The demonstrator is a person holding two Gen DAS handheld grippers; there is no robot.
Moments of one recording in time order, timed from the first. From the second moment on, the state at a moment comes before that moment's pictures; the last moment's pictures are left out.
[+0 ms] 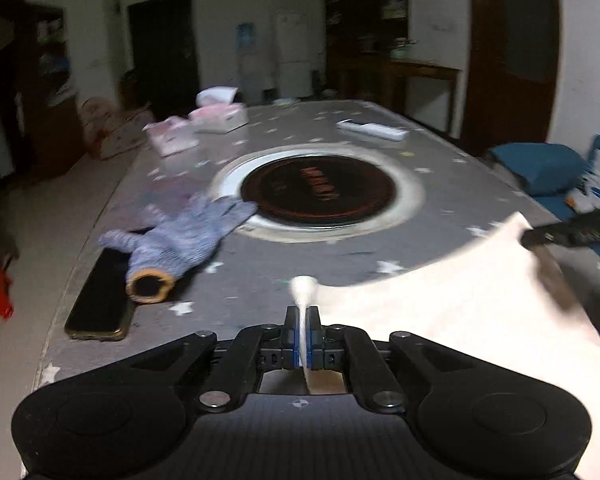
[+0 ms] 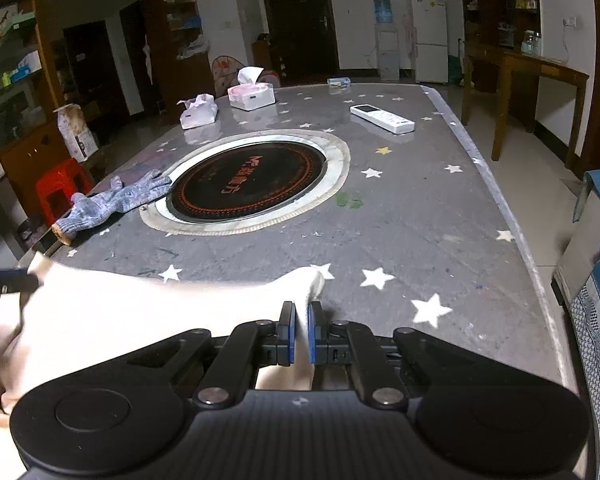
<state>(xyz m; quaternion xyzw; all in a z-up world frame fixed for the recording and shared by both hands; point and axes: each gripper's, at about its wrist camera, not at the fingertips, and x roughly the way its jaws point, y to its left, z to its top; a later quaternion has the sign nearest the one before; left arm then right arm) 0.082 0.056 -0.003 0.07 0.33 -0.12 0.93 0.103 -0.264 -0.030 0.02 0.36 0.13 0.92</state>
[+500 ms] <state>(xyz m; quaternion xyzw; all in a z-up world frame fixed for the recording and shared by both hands) 0.122 0.072 -0.029 0.06 0.37 -0.07 0.92 0.131 -0.243 -0.036 -0.03 0.38 0.14 0.92</state>
